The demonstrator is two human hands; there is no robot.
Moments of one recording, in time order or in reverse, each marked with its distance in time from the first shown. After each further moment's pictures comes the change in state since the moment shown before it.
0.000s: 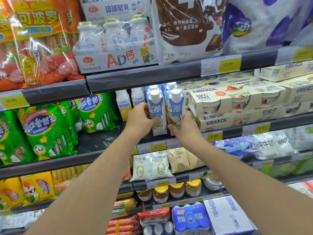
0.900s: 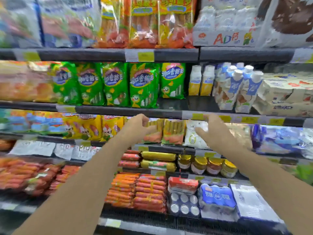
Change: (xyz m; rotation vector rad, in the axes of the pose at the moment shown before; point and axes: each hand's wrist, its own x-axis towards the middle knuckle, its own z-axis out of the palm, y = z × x) left_hand -0.195 -0.163 -0.217 0.257 -0.039 -0.254; right_hand -0.176 -0.092 0.106 -0.397 -0.220 -0.185
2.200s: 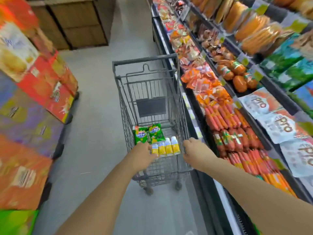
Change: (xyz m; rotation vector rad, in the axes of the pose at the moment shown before) left_hand -0.362 -0.642 -0.252 -0.137 0.319 -1.239; right_hand -0.188 -0.590 0.665 -0.519 -1.013 -1.340
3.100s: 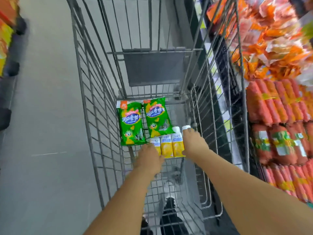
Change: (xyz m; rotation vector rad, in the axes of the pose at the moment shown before) left_hand 0.341 -0.135 0.201 -0.060 -0.235 -0.252; right_hand 0.352 0.041 0.240 -0.075 -0.305 0.181
